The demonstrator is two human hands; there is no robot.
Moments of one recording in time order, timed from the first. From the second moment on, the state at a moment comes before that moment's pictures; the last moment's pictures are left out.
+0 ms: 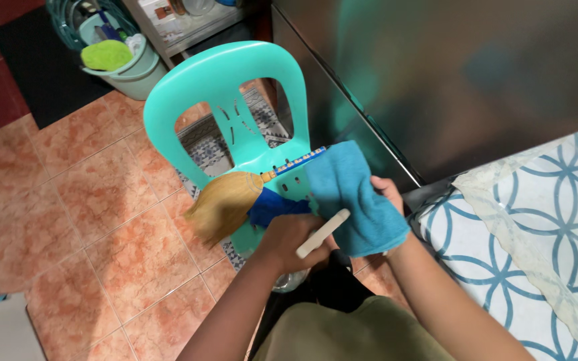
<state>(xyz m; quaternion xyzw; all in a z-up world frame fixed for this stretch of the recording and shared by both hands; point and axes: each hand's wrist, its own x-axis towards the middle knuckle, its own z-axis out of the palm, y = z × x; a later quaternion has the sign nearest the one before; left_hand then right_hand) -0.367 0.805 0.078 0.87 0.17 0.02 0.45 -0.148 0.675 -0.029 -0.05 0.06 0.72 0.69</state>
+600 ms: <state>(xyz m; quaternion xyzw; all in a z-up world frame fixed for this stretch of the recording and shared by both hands) -0.307 0.883 -0.101 0.83 0.43 -0.02 0.35 -0.144 0.629 -0.115 -0.13 0.22 0.63 0.74</state>
